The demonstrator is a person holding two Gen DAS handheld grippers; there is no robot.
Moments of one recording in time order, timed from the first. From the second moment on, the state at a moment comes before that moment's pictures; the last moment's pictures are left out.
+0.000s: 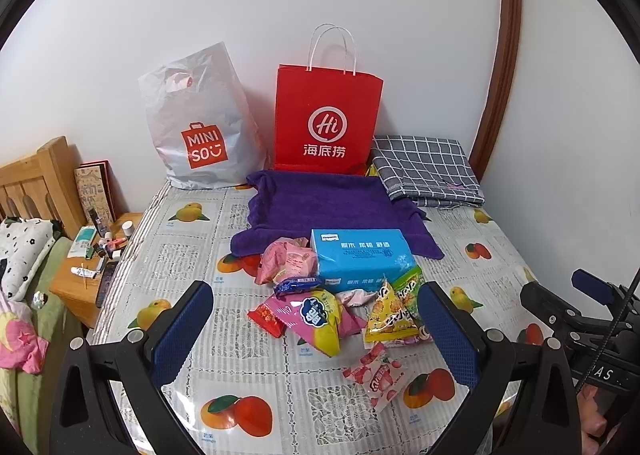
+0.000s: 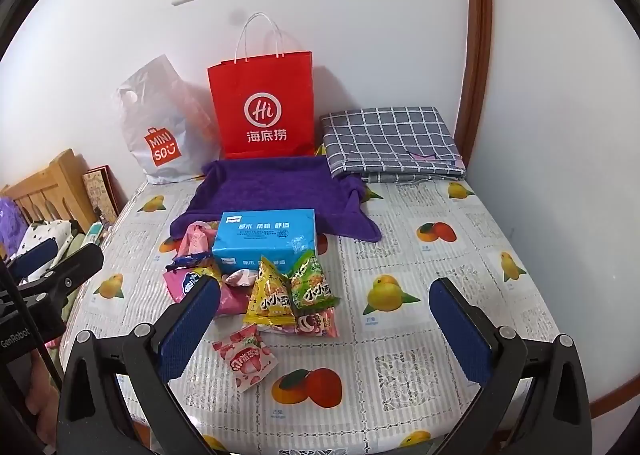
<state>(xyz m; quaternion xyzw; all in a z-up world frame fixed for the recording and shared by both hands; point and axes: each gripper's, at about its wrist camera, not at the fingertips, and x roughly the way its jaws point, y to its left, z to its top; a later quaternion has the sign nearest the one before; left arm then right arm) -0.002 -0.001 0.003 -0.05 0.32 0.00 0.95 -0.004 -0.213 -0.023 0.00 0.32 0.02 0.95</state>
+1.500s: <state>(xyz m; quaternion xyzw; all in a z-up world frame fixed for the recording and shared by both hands) -0.012 -0.001 0.012 -0.04 0.31 0.00 0.95 -0.012 -0.209 -0.015 0.01 0.31 0.04 0.95</state>
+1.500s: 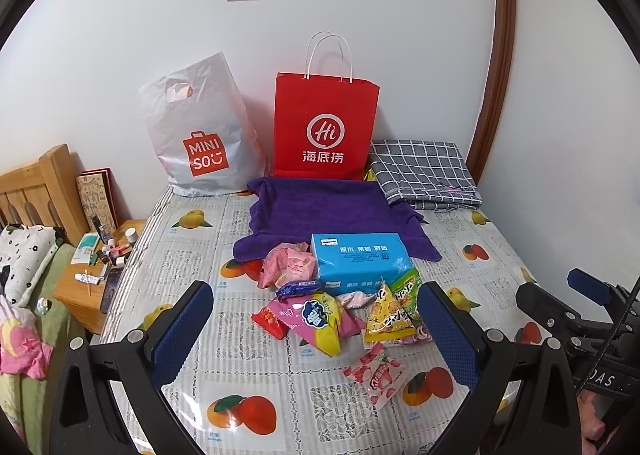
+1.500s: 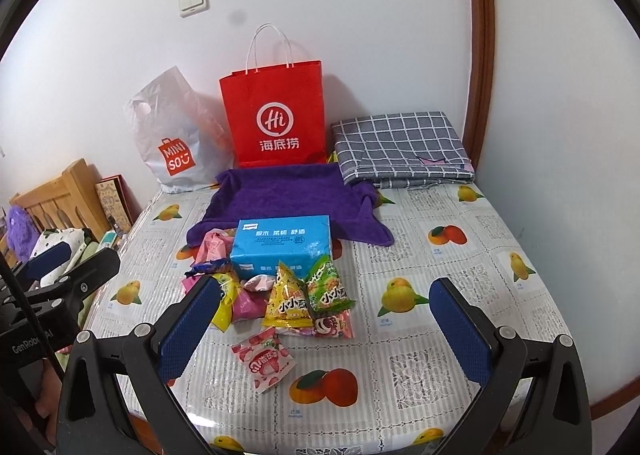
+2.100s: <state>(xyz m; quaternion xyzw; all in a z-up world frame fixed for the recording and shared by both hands) -0.015 -0.008 0.016 -0.03 0.30 0.00 0.95 -0.017 -0.210 -0.012 0.02 0.30 0.05 0.95</state>
